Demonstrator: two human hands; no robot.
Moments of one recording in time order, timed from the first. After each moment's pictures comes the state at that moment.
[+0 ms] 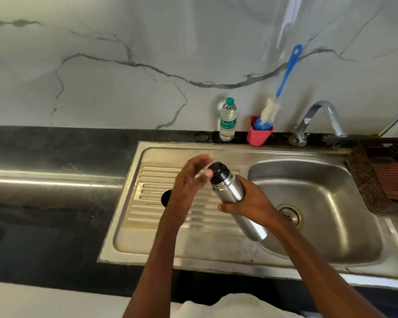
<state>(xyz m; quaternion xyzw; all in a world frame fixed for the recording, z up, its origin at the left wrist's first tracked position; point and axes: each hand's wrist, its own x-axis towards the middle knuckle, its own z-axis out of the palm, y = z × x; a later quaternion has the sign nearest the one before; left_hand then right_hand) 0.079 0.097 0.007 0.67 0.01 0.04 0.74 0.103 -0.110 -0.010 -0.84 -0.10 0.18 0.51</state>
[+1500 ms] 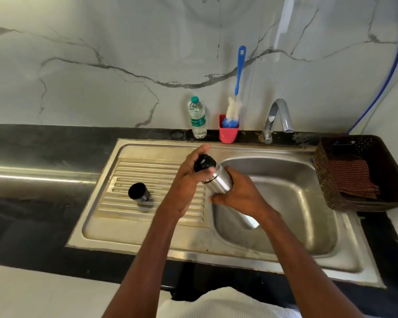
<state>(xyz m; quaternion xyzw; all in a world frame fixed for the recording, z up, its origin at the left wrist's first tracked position) 0.082 -0.041 0.036 0.67 0.03 -0.01 0.75 0.113 -0.216 -0.001 -0.86 -0.14 0.14 0.47</state>
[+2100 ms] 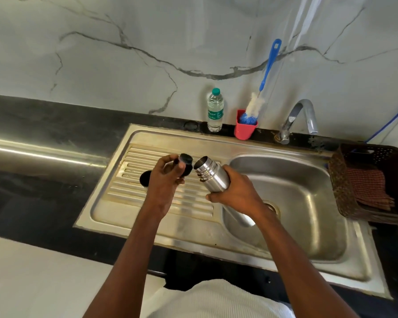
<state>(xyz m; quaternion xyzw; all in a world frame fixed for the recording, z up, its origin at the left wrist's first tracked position) 0.054 0.052 -0.022 0.56 0.19 0.09 0.80 0.104 -0.165 -0.005 -0.87 -0.16 0.17 0.43</state>
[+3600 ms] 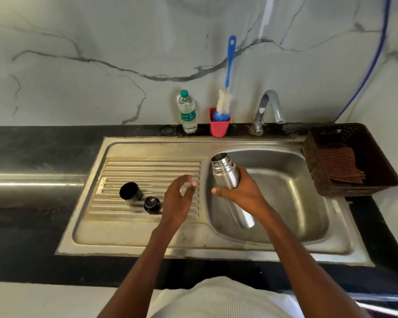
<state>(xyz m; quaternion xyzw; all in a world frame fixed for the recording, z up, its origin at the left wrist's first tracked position) 0.063 -0.017 -0.075 0.84 0.13 0.06 0.52 0.105 -0.231 -0.035 -0.83 0.01 0.13 0.55</state>
